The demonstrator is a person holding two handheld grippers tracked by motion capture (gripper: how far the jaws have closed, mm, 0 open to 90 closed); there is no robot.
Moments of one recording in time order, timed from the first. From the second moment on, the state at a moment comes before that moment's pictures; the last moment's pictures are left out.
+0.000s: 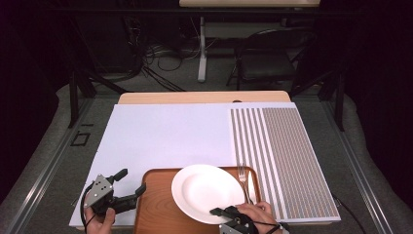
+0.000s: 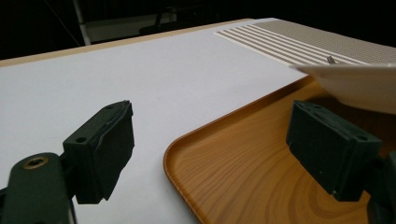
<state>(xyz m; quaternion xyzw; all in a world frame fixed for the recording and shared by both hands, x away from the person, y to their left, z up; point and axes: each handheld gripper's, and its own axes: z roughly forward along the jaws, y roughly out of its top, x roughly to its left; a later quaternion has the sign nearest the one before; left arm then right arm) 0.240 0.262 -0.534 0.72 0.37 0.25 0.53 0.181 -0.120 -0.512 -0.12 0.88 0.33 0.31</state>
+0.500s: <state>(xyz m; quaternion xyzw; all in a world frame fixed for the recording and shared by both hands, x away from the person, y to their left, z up) 0.240 0.262 -0.534 0.72 0.37 0.25 0.53 0.182 -0.113 -0.527 -0.14 0.89 0.31 0.29</state>
